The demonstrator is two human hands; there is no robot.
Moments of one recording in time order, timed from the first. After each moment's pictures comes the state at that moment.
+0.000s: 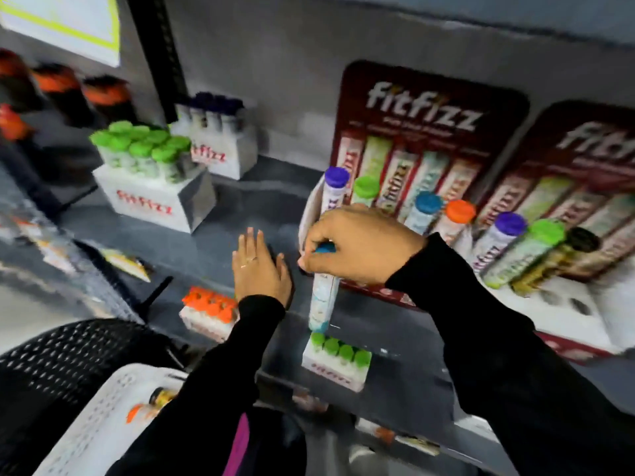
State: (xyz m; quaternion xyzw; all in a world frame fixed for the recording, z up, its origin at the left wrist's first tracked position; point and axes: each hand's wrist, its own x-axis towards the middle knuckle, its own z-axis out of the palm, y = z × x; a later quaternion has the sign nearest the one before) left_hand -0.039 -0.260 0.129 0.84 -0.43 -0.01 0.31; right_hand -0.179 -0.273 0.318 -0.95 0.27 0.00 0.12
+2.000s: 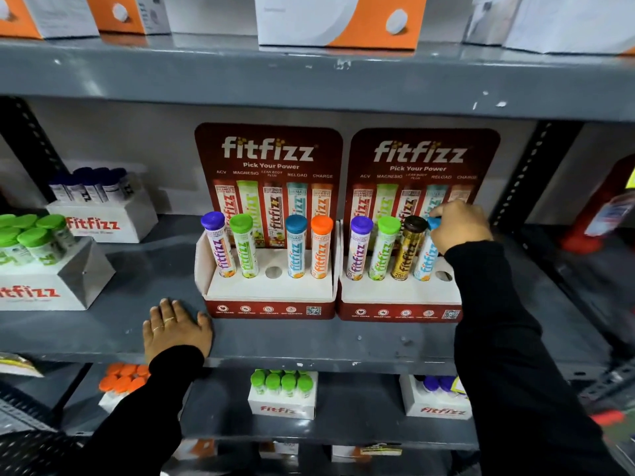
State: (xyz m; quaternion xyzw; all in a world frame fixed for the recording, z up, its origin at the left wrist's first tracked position) left_hand -0.053 -0.267 0.122 0.89 -0.44 -0.01 0.10; right_hand -0.410 -0.350 0.313 -0.63 0.75 -0.18 0.06
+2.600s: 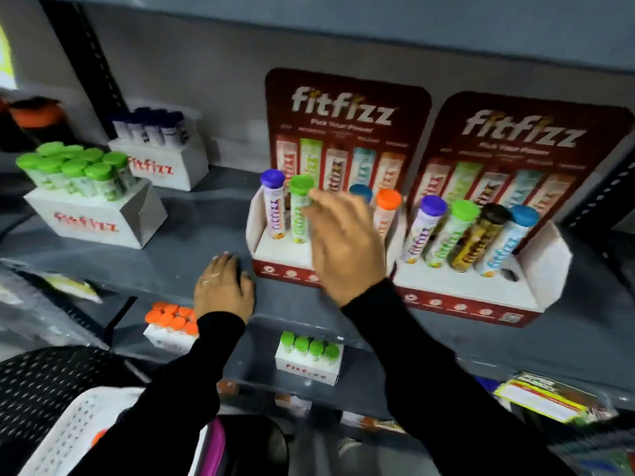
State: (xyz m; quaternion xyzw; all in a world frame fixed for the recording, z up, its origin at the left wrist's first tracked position) left_hand -0.051 -0.256 0.115 0.82 -0.50 0.04 0.28; right_hand -0.231 -0.287 0.251 -0.80 0.31 -0.50 -0.10
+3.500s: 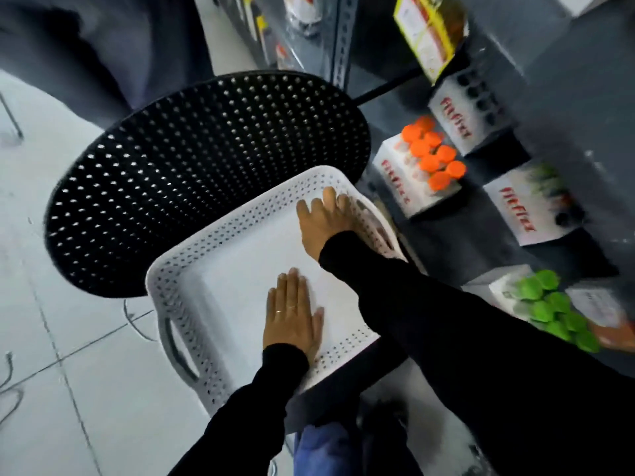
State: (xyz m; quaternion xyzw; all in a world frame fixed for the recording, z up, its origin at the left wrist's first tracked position) left_hand -0.045 0.039 -0.117 0.96 -0.20 -0.15 0.09; right_hand 0.067 -0.089 -0.050 -0.99 0.03 0.14 0.03
